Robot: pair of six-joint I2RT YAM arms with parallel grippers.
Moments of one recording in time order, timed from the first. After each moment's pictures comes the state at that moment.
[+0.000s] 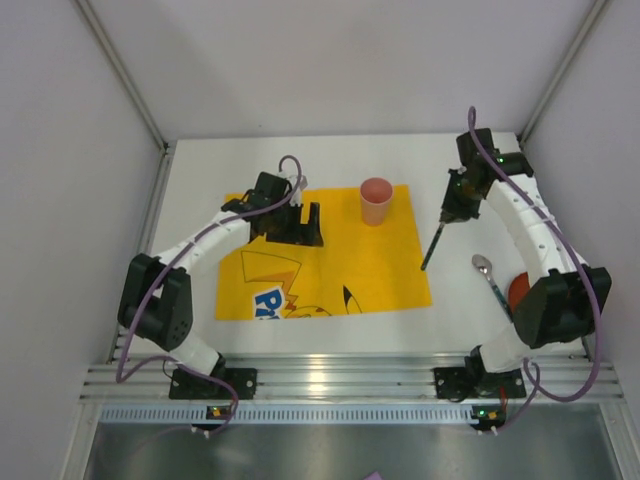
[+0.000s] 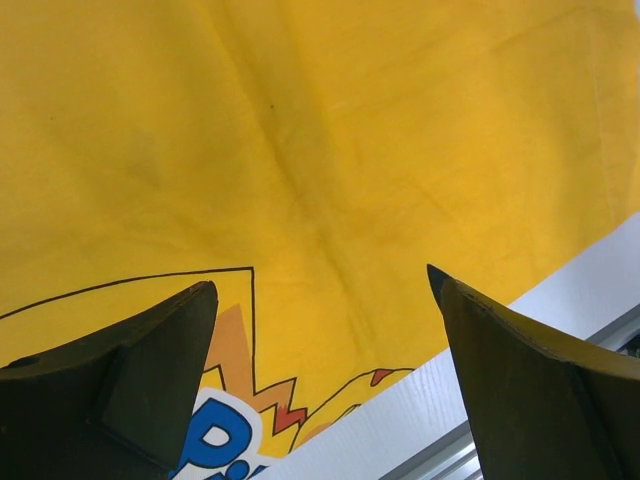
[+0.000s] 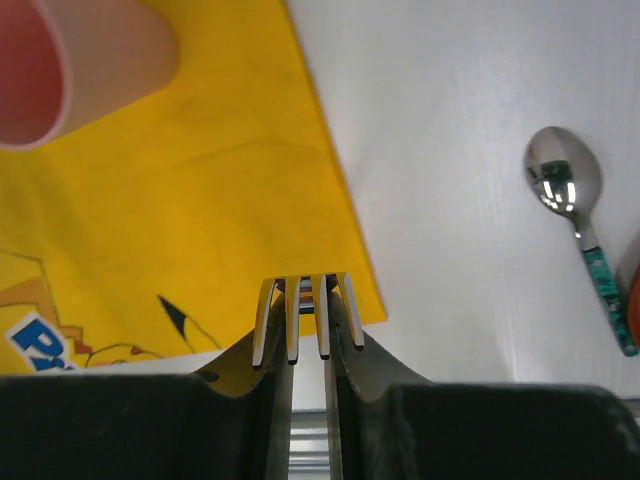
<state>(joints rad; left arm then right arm) -0.44 1.60 1.16 -0.47 0.26 -0.29 0.15 1.55 1.50 -1.09 0.06 0.45</state>
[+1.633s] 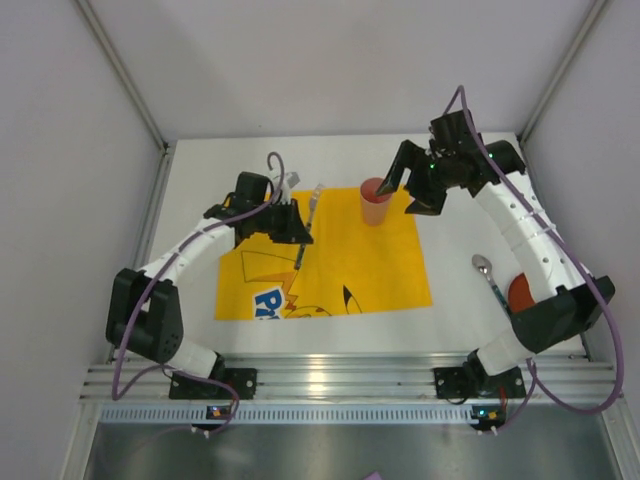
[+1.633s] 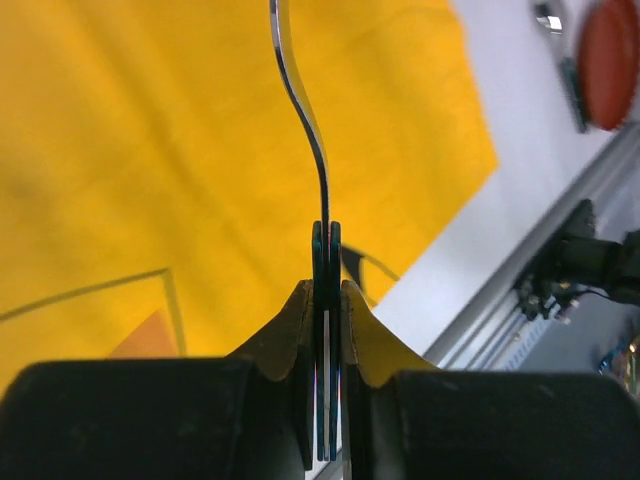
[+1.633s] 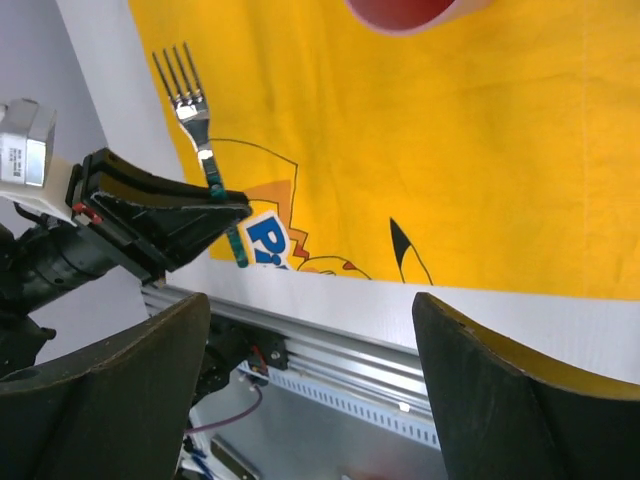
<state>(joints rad) -0.43 1.54 1.14 -0.34 0.63 -0.33 0.41 1.54 1.74 -1.11 -0.23 0.78</state>
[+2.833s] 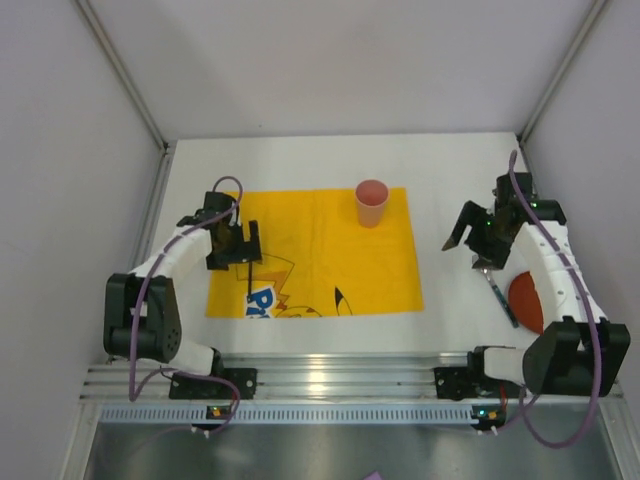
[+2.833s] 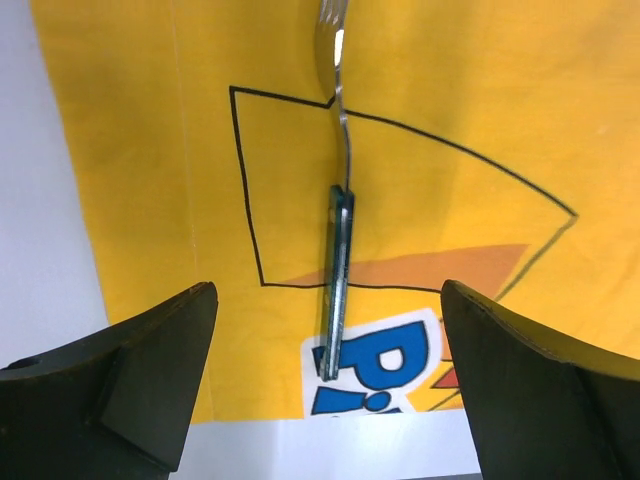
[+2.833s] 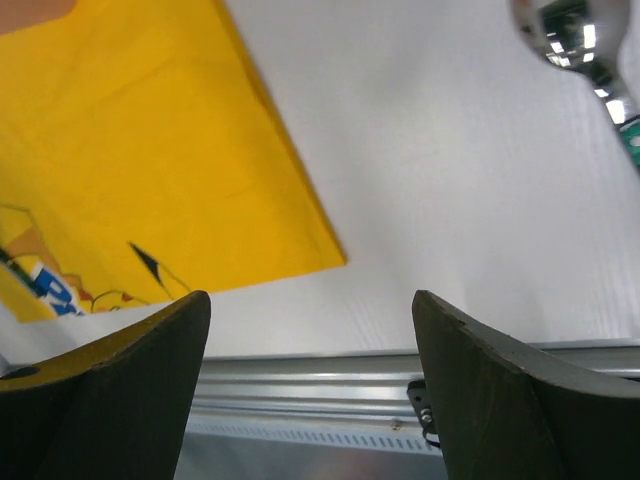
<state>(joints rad) -0.11 1.51 0.93 -0.61 0.06 -0.26 0.00 1.24 1.14 -1.07 -0.21 0.48</state>
